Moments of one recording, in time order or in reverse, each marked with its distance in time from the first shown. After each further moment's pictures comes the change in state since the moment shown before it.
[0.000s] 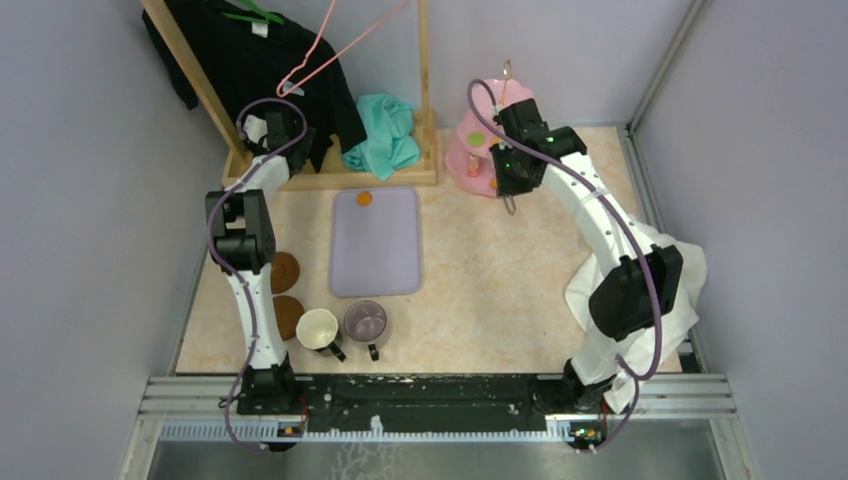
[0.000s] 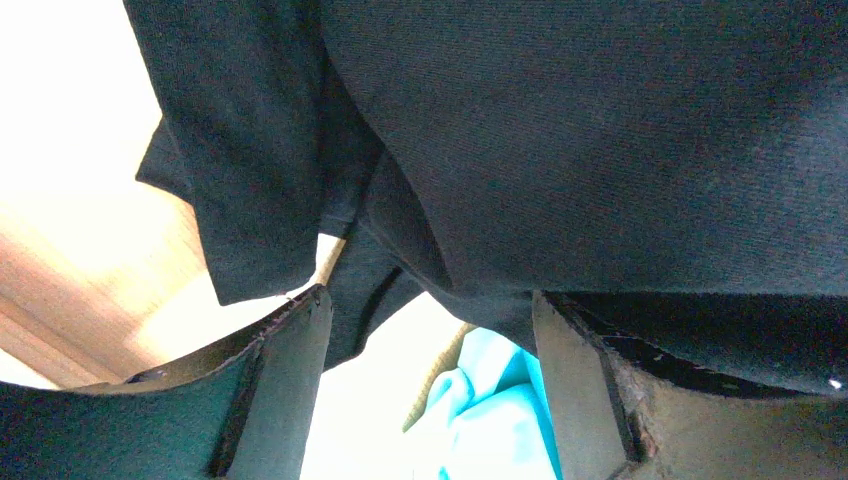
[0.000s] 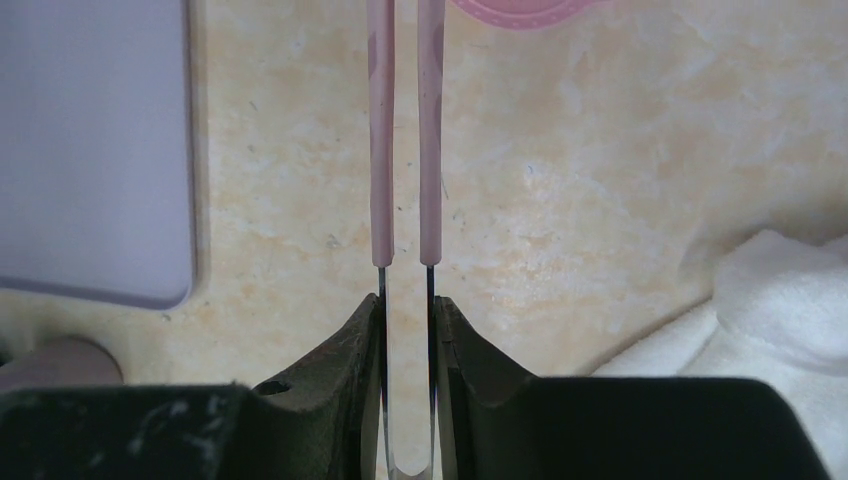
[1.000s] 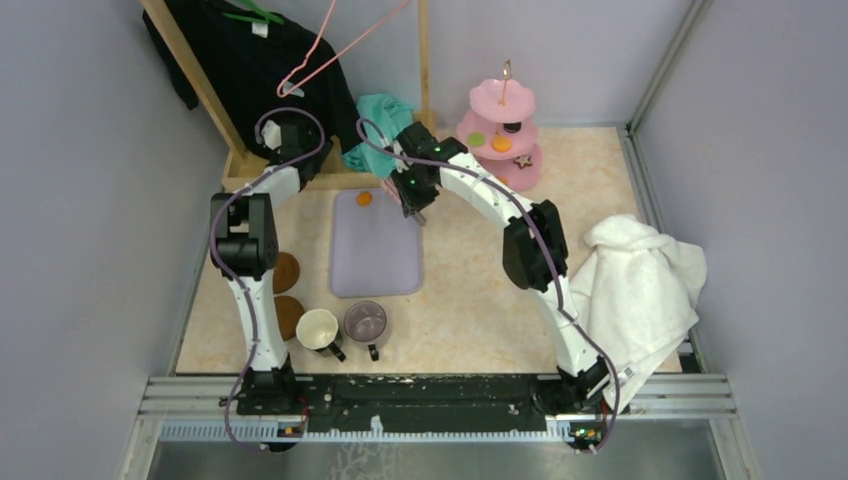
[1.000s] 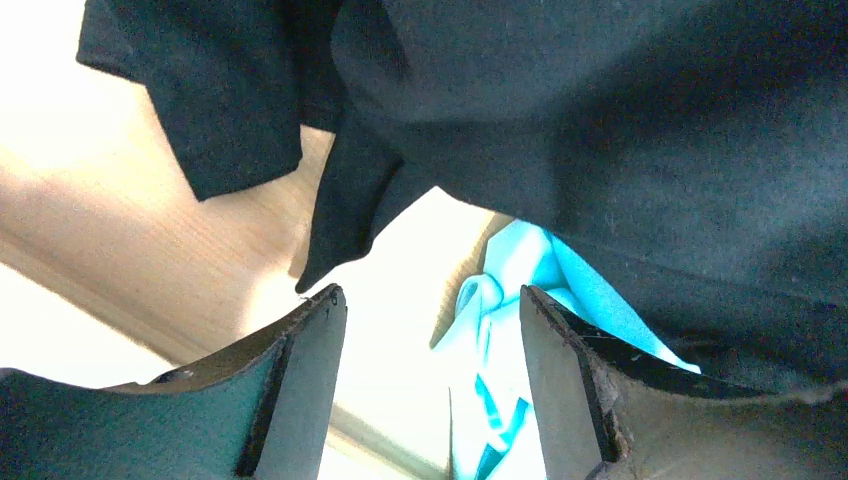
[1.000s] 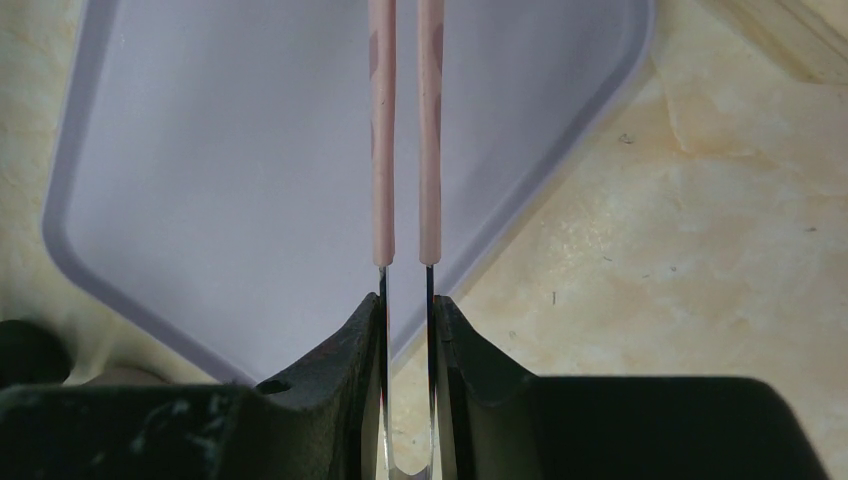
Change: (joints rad) left arm -0.063 -0.065 -0.169 0.098 0.038 0.106; right arm 0.267 0.632 0.481 0.101 -0.264 -0.096
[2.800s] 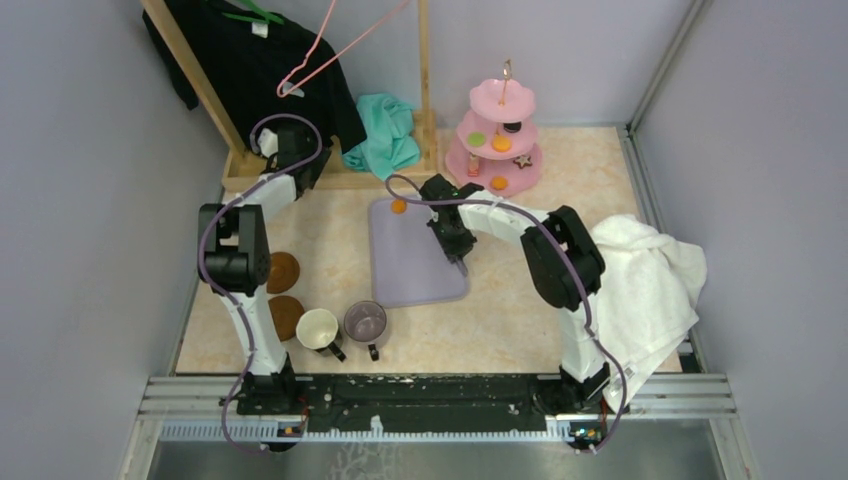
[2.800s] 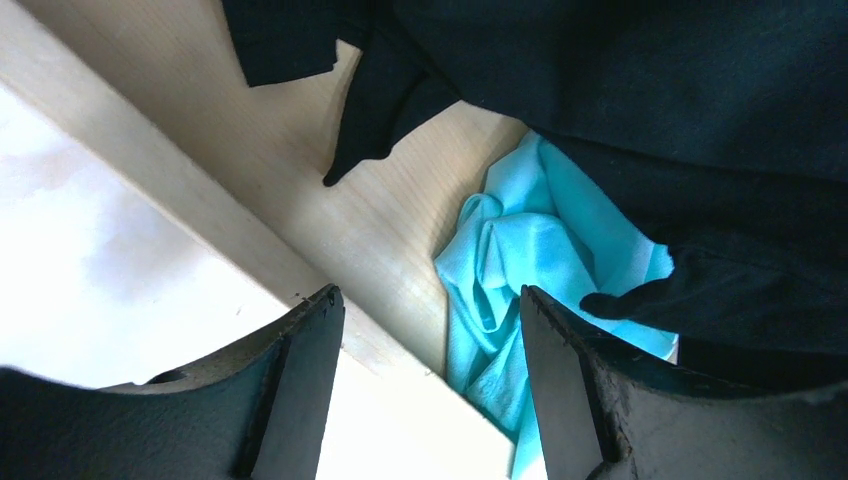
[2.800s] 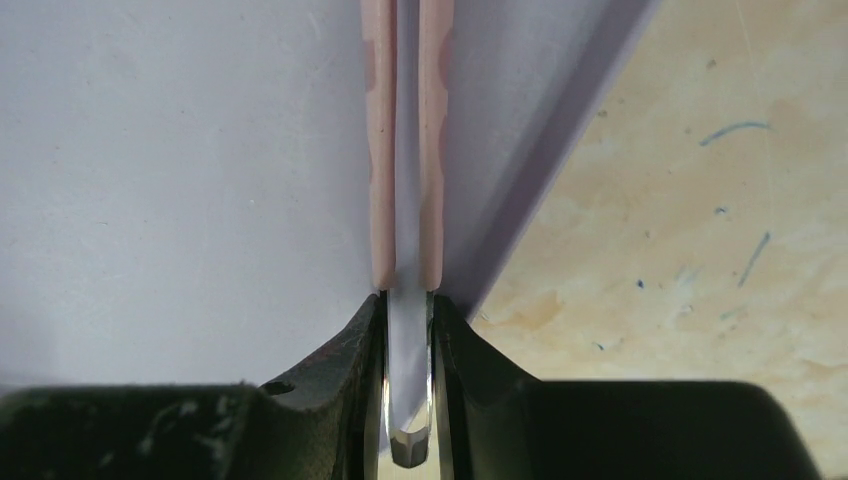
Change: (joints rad) left arm -0.020 -0.190 -0.199 -0.018 -0.009 -0.074; right arm 0.015 -0.282 -0.712 0.193 0.250 0.094
